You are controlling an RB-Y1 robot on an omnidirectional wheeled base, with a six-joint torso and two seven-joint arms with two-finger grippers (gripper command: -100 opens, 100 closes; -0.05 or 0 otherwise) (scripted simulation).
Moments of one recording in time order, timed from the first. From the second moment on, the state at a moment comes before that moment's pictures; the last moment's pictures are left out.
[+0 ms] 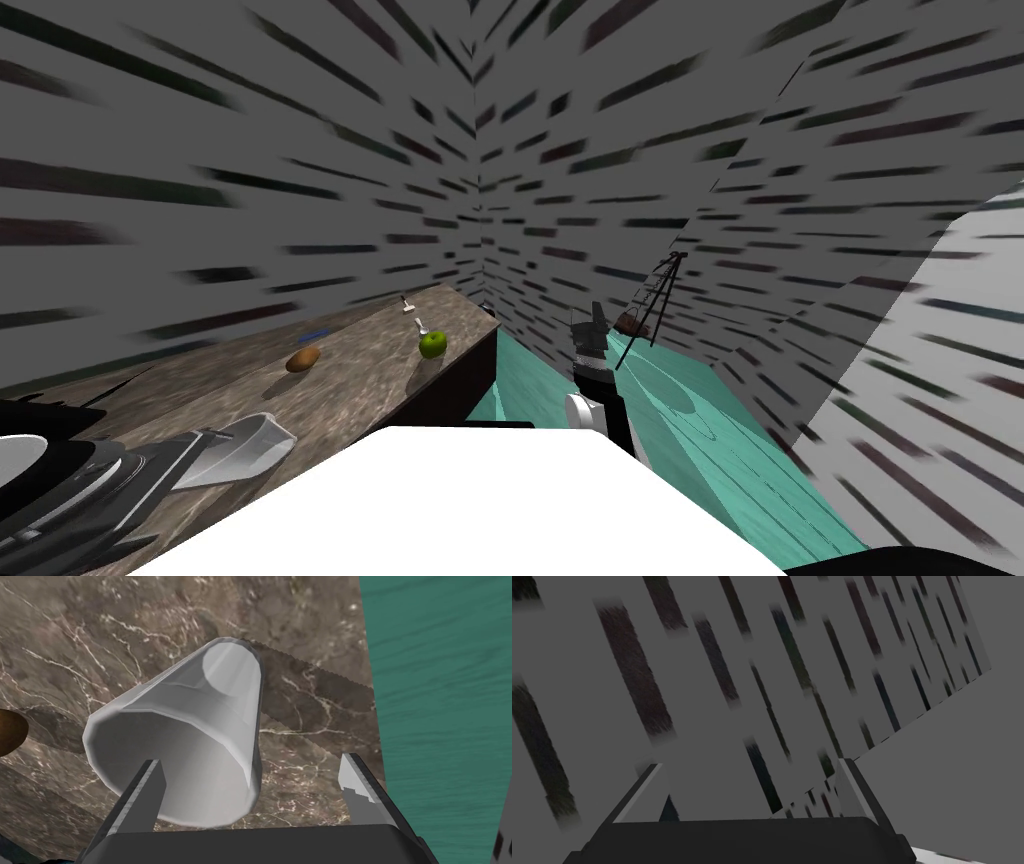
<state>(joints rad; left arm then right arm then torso) 0.90 0.82 0.85 -2.17 1.02 1.56 0.30 0.47 0.02 0.06 -2.25 -0.05 -0.43 0.04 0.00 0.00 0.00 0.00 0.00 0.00</state>
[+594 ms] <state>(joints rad) 0.88 0.80 0.81 -2.12 0.99 1.52 0.28 0.47 0.02 0.06 -2.25 -0.05 -0.43 0.04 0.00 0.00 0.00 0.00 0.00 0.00</state>
